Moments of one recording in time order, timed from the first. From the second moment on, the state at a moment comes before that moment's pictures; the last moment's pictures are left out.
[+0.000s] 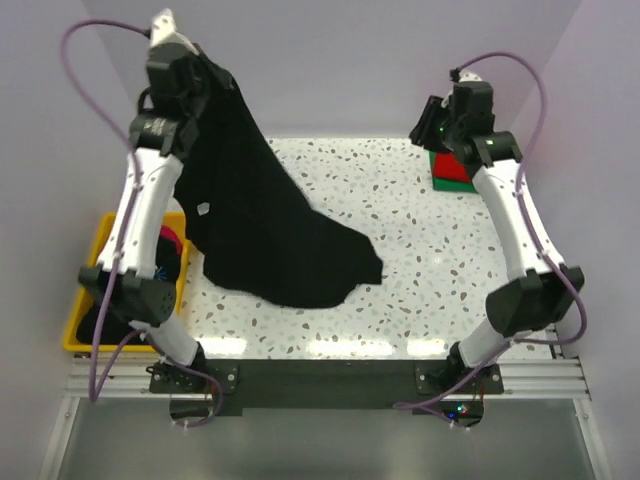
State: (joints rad) left arm -0.20 1.61 2.04 -0.49 -0.15 -0.57; right arm 0.18 1.57 1.81 -0.68 0.03 0.39
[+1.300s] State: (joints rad) left arm -0.15 1.69 1.61 -0.45 0.12 -0.53; right arm 1.34 2.00 1.36 -0.04 0.28 0.20
